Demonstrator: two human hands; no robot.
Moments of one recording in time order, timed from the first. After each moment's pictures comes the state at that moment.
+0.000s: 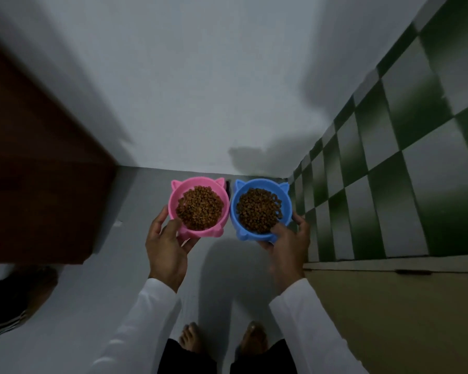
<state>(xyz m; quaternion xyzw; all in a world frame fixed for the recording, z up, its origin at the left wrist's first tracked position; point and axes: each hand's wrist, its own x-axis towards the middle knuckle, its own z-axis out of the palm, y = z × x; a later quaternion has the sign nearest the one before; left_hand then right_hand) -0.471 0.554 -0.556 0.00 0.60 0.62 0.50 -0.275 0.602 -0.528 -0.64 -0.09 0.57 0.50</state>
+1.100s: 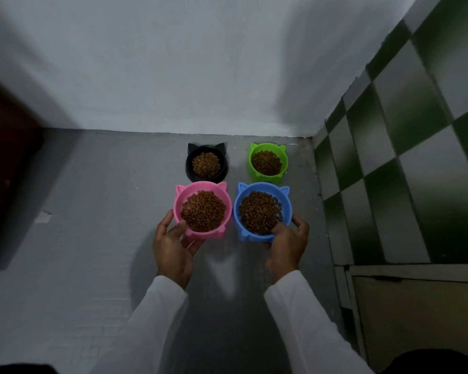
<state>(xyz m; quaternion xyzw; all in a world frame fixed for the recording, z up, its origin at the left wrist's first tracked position) -0.473 0.599 -0.992 -0.05 0.58 0.61 0.54 -0.286 0.642 -0.981 -0.72 -0.06 0.47 0.51</state>
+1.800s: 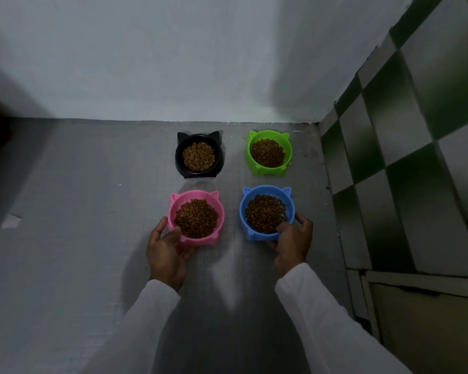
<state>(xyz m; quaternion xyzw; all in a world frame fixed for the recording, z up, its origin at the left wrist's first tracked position) -0.485 0.613 -1.083 -0.08 0.61 0.57 0.54 -0.259 0.674 -1.072 -0.77 -0.07 0.47 0.43</state>
